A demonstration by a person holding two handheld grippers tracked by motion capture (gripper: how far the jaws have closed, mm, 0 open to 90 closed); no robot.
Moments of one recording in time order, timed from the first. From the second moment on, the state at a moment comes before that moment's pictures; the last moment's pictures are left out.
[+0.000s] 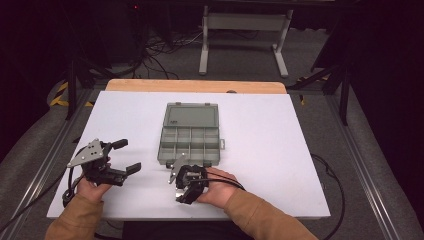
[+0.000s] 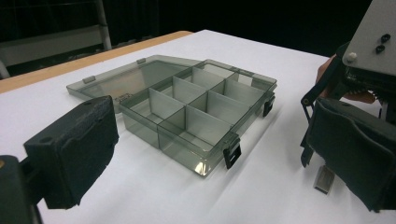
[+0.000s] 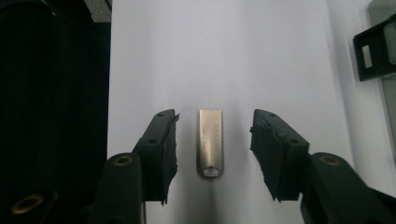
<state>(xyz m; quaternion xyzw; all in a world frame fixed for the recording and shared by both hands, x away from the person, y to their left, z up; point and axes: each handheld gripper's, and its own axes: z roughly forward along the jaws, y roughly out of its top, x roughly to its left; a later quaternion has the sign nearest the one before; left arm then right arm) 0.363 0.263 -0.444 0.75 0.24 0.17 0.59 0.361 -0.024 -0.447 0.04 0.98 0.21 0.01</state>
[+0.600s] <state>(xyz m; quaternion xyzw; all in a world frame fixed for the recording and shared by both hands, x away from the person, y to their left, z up) 0.362 0.263 -0.443 0.75 0.23 0.17 0.59 0.356 -0.014 -0.451 0.02 0.98 0.19 0.03</state>
